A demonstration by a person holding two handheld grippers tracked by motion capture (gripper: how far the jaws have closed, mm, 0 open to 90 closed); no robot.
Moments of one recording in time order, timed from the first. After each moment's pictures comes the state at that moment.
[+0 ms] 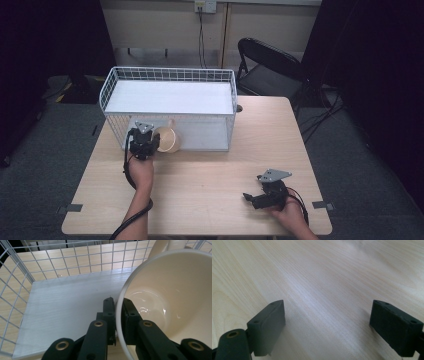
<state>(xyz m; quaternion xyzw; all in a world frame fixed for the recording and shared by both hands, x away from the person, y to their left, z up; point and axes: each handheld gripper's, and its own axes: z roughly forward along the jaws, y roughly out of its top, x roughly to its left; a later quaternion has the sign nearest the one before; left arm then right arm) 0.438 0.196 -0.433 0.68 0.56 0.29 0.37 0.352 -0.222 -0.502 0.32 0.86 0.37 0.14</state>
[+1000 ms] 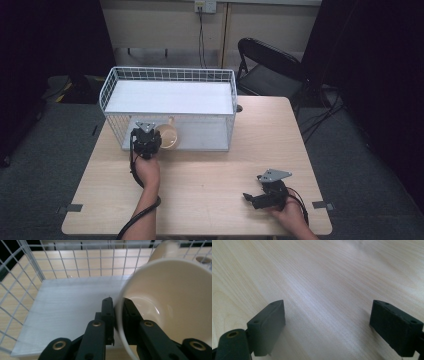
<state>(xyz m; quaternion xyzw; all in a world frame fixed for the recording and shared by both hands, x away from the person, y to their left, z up) 0.445 0.187 -0.440 0.64 0.60 0.32 0.36 0.352 -0.222 -0.502 0.32 0.86 0.37 0.14</state>
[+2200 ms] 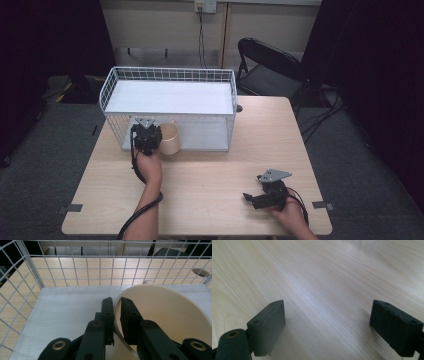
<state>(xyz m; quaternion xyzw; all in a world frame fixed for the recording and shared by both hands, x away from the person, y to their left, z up) 0.455 0.184 -0.432 0.62 0.60 0.33 0.38 0.352 -0.222 -0.502 0.32 0.86 0.37 0.14</state>
